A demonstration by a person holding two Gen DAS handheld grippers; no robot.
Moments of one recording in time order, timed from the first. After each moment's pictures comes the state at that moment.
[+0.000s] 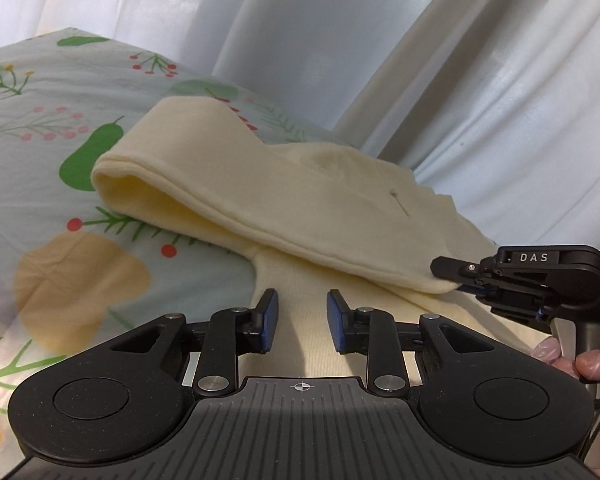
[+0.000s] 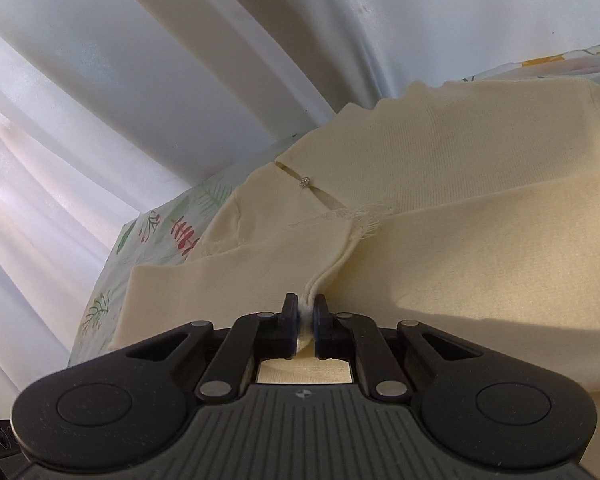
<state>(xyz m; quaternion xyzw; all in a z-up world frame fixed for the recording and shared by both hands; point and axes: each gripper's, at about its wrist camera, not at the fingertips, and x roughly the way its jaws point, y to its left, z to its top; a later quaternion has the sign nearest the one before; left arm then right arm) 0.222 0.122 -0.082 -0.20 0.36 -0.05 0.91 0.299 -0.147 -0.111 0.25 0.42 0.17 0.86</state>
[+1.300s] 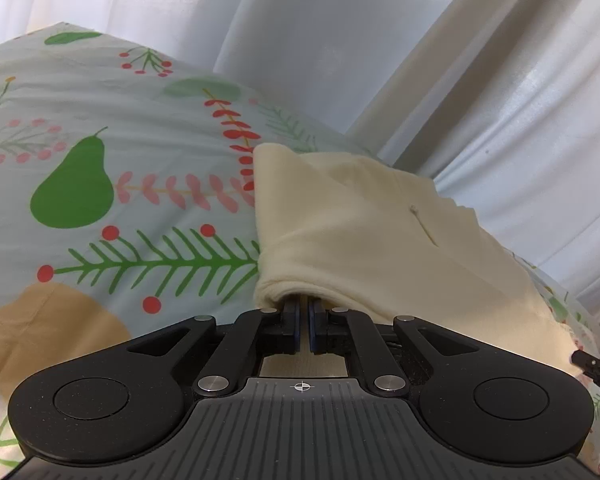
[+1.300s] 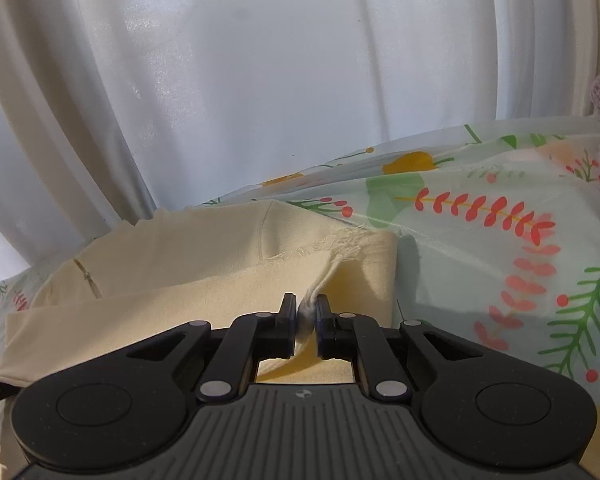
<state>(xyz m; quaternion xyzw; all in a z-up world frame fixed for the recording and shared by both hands) 0.262 0.122 -0.083 -0.20 0.38 -0.05 0.90 0.213 -0.299 -0.089 0.19 0.33 -0.07 0.92</state>
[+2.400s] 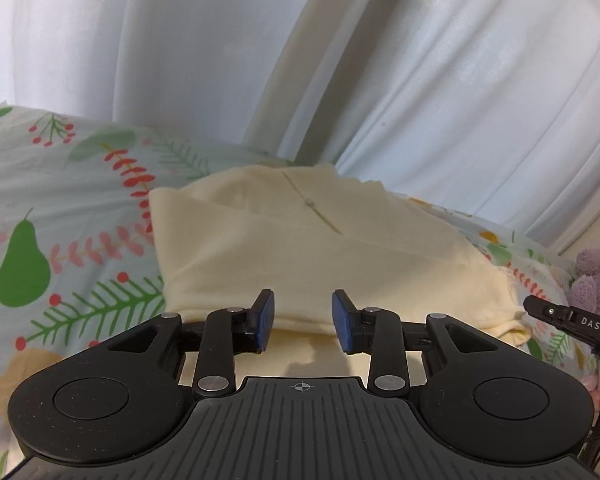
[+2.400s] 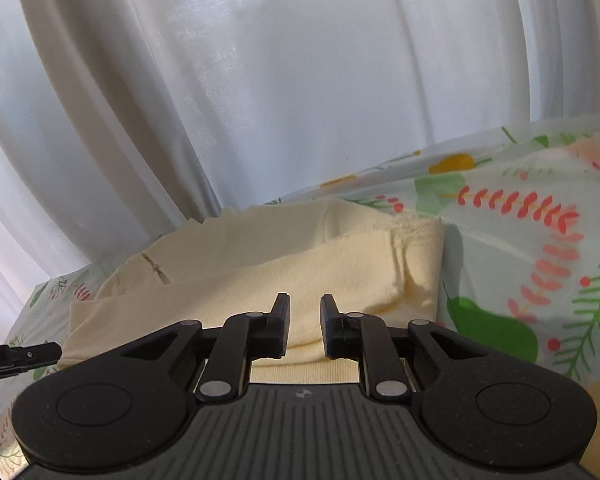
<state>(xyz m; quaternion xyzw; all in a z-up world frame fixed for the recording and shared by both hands) 0.264 0.076 -0.027 -0.11 0.38 -0.15 0.90 0.183 -0.269 -0.069 0.17 0.31 -0.01 0.94</state>
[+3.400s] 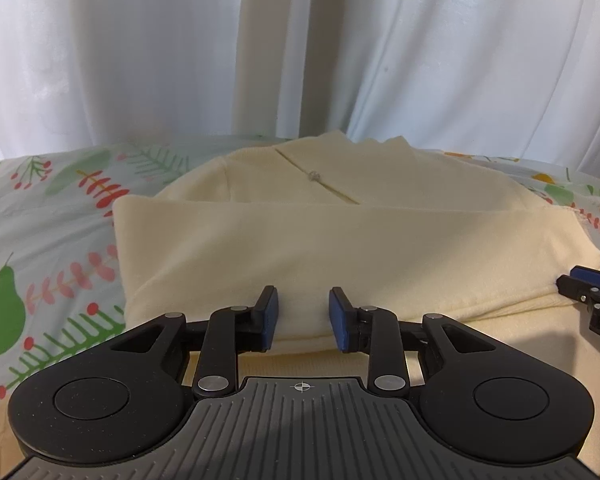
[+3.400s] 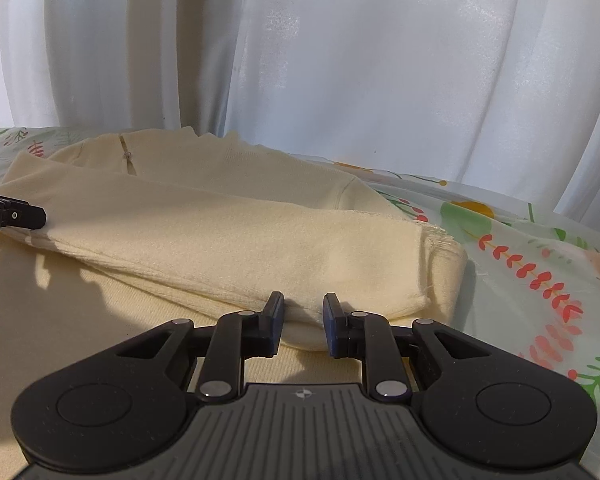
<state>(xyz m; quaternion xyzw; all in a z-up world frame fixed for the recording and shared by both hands) 0.285 0.018 -0.076 0.02 0.38 -0.11 0.92 0.205 -0.227 -0.120 -0.06 0.34 -0.01 0.94</state>
